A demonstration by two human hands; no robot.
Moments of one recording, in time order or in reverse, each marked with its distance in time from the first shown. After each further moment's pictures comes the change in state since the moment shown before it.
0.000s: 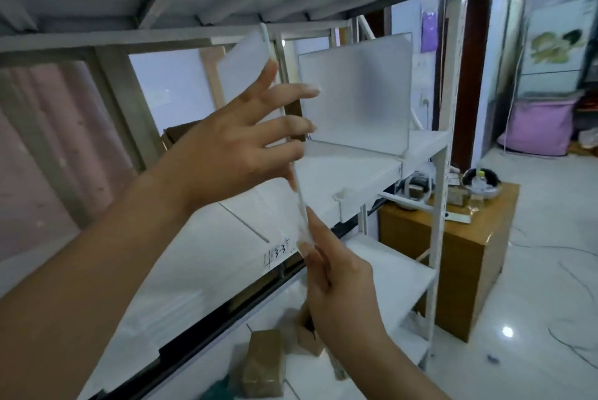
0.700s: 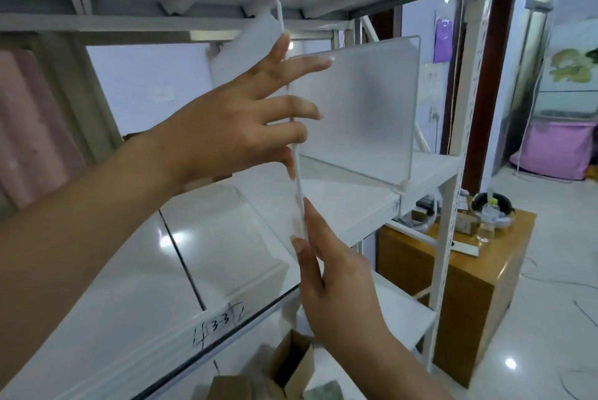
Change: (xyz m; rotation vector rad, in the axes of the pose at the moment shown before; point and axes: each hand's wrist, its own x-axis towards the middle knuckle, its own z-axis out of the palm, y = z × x) left_hand 0.047 -0.065 0.118 -0.007 -0.107 0.026; right_hand 0.124 0.077 -0.037 -0.137 -0.119 -0.103
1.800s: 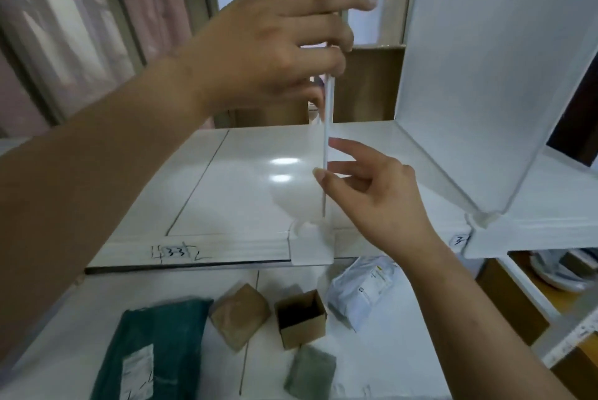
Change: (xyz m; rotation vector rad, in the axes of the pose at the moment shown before) left_hand 0.057 -0.013 0.053 0.329 -0.477 -0.174; right_hand 0.167 0.112 -0.062 0.411 -0.514 -0.116
